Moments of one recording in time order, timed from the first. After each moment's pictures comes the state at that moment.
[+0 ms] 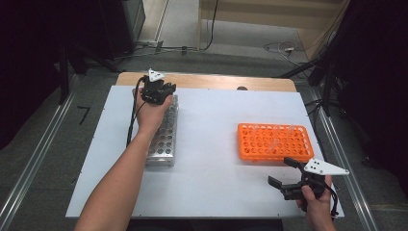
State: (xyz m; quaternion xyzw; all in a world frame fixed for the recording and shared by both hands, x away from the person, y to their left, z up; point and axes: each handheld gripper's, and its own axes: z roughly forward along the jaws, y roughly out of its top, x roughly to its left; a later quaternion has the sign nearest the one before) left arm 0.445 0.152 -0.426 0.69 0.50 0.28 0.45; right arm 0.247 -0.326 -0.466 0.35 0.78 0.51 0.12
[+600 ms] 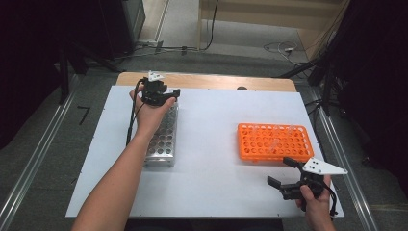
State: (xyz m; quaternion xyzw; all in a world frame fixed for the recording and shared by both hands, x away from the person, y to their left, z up) left arm 0.437 0.155 -0.424 0.69 0.52 0.24 0.45; right arm 0.248 -0.324 -0.467 0.35 0.78 0.51 0.12
